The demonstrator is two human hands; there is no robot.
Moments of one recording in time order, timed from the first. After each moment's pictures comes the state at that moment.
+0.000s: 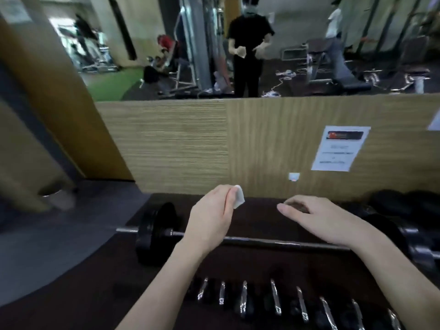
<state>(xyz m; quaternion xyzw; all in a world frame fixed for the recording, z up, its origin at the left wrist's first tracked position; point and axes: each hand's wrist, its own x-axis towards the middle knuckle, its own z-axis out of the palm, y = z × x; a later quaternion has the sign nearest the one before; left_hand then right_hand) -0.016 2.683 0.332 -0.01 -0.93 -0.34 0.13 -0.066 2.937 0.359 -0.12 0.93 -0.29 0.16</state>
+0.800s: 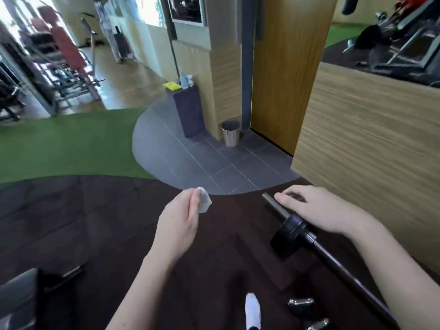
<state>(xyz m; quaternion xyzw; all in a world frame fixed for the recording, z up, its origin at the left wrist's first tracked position) 0.255 2.210 0.286 0.46 -0.78 -0.31 0.30 -0.031 2.336 0.333 -0.50 0.79 -0.17 0.29</state>
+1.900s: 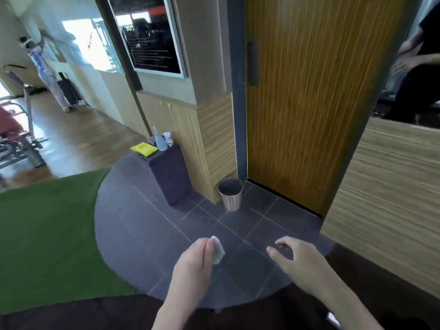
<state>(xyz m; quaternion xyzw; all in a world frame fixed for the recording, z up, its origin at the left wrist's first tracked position) 0.087 1.508 0.253 0.41 -0.82 -0.36 0.19 -0.118 1.668 0.258 -0.36 0.86 -0.26 0.24</state>
